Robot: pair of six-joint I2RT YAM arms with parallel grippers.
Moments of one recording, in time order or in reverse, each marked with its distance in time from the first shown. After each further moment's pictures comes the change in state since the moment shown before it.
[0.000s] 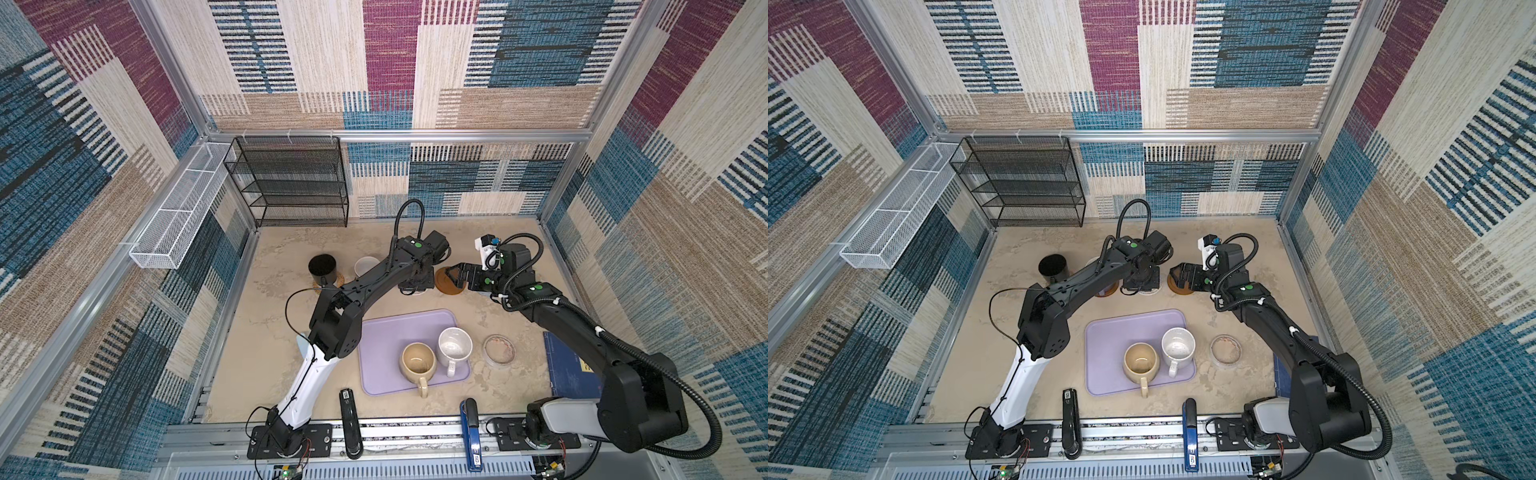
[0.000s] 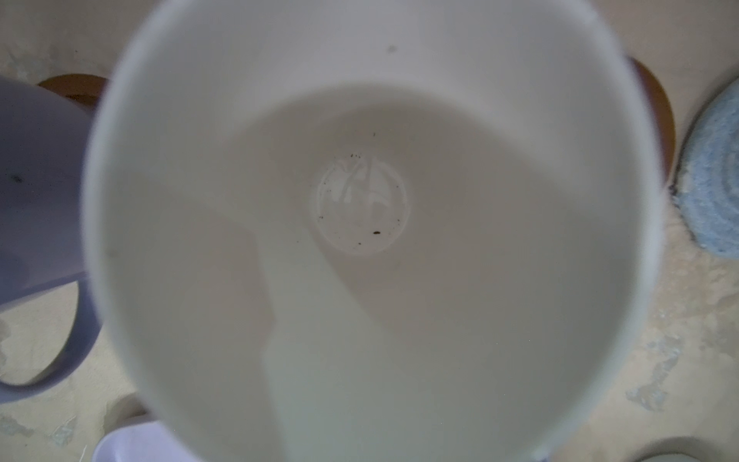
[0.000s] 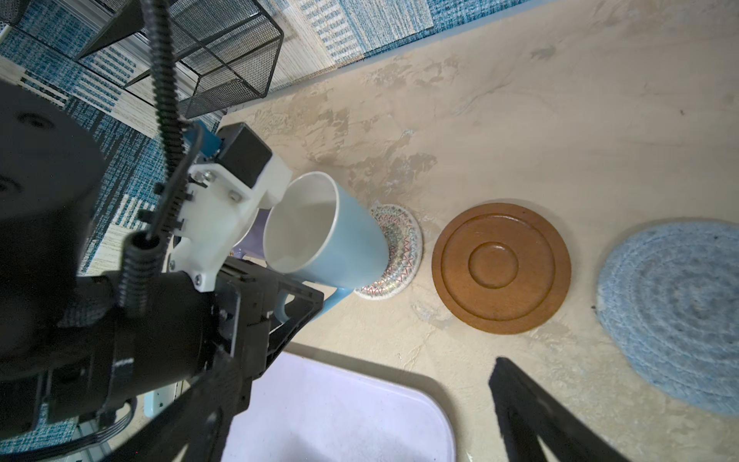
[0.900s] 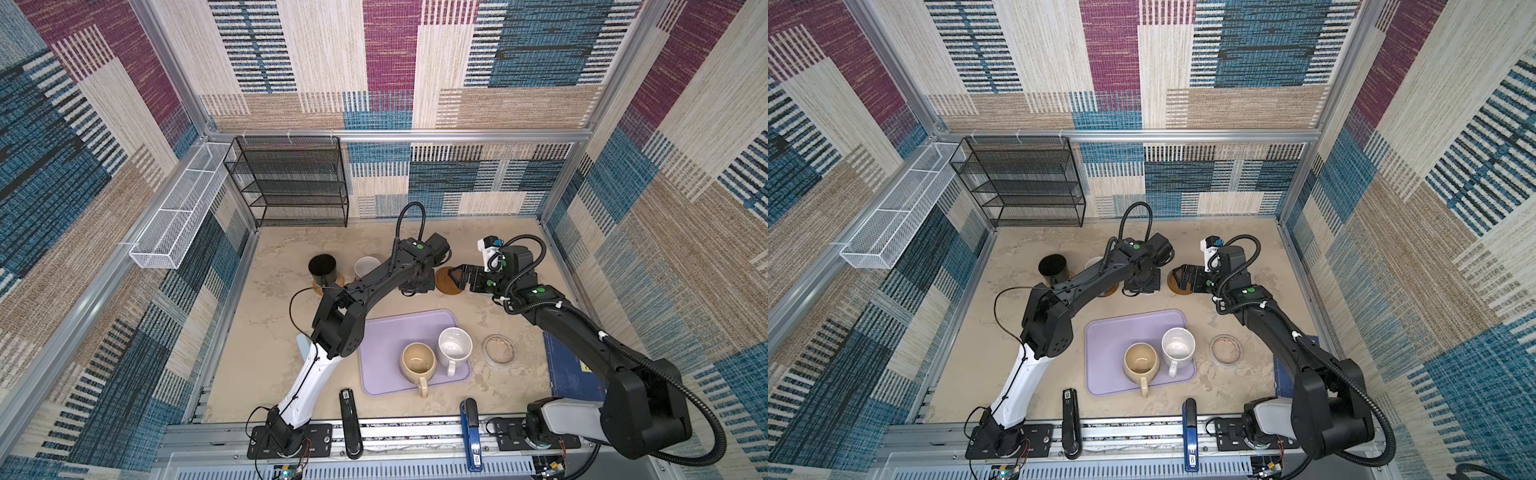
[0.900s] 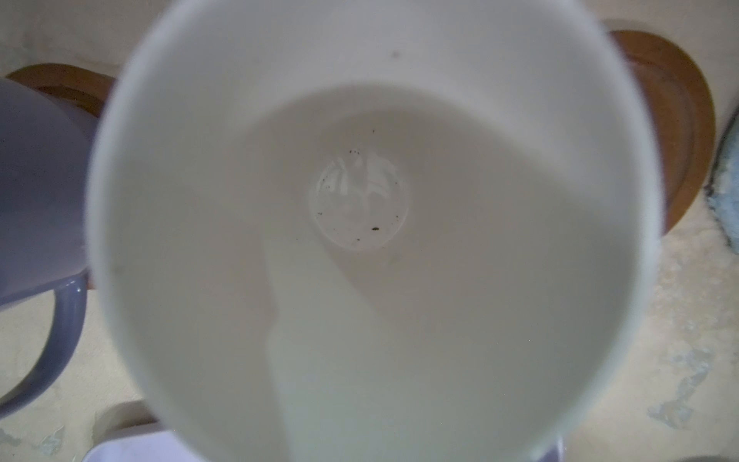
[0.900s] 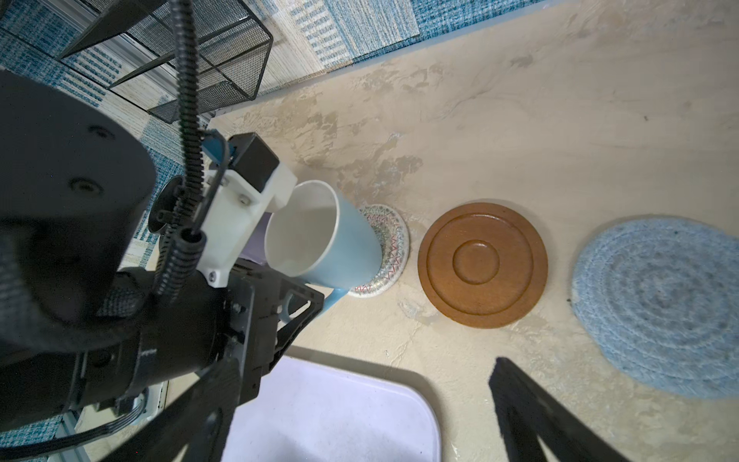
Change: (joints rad) left arm -0.001 0.031 0.003 -0.001 0.005 -0.001; right arm -0.002 -0.027 -0.015 -0.004 0.033 -0.014
